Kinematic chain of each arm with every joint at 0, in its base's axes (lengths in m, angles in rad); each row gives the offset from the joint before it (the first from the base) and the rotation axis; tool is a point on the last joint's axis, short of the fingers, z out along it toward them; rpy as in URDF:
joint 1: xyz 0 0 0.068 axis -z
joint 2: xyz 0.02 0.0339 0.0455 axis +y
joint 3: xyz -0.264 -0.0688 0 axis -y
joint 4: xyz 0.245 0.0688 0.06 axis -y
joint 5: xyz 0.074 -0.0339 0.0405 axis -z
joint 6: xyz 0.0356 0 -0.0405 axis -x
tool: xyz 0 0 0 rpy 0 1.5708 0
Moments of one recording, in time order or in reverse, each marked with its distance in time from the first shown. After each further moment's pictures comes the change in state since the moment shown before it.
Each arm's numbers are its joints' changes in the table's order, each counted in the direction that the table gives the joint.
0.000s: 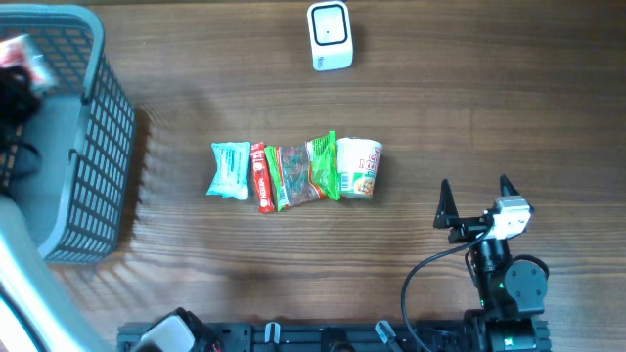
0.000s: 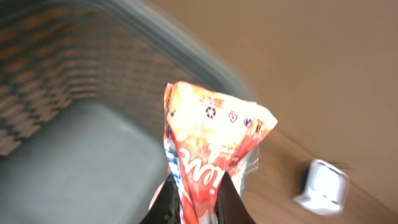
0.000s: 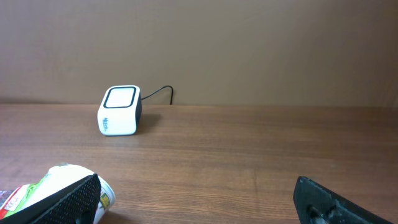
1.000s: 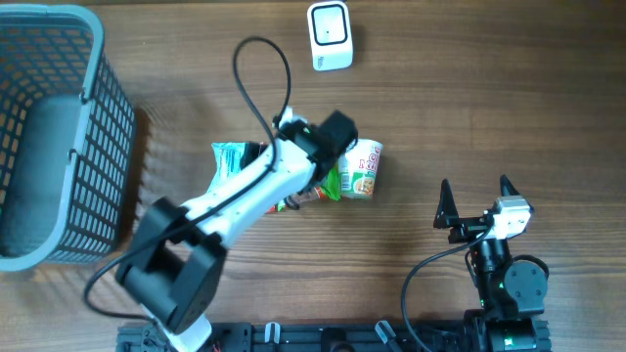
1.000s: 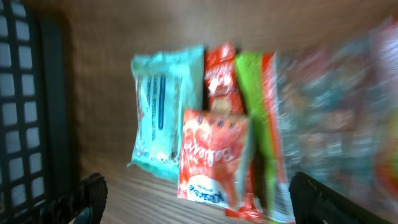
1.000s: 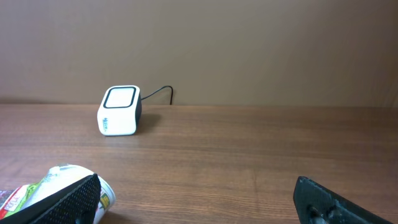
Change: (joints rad) left arm 1.306 0.459 -0.282 -0.216 -1.009 0.355; right arm 0.000 0.000 0.000 0.000 0.000 0.000
